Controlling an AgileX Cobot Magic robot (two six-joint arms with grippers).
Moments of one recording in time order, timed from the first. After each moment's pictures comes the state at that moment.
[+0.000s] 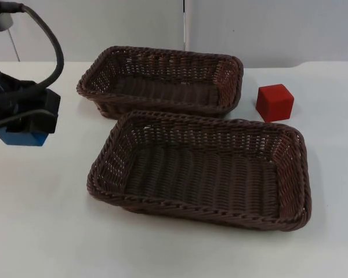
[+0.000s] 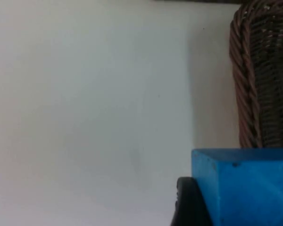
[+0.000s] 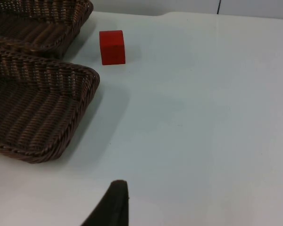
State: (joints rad) right arm 0.07 0.00 -0.52 0.03 1.08 -0.08; left arm -0.18 1.42 -0.69 -0.44 0.29 0.37
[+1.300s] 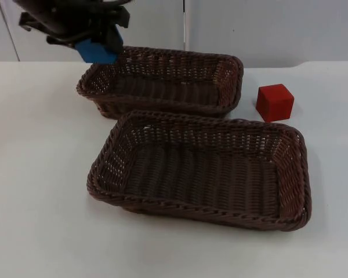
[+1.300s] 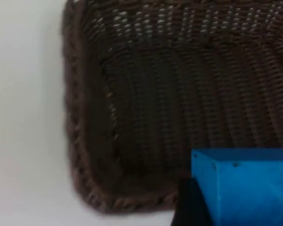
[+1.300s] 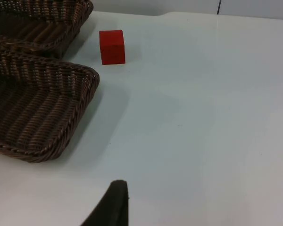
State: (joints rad) right arm 0.07 0.00 -0.52 0.03 1.08 -0.08; left arm -0.20 2.01 -1.50 -0.46 0.51 0.40
